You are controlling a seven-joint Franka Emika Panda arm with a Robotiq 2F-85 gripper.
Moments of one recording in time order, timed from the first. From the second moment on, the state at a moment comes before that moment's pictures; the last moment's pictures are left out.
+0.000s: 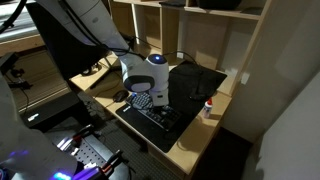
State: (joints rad) arm -0.17 0.27 -0.17 -2.46 0.37 2.77 0.89
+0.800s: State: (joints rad) arm -0.17 0.33 -0.17 -2.42 0.40 2.77 0.89
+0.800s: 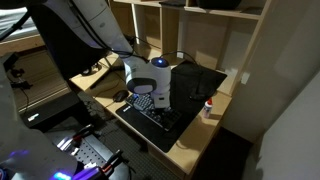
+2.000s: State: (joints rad) arm -0.18 0.35 -0.18 -2.40 0.42 2.79 0.89
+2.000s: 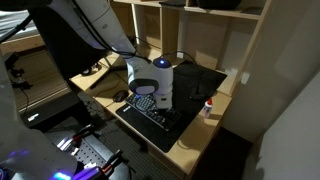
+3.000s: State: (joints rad) arm -0.18 0.27 -0.19 -2.44 0.42 2.79 0.86
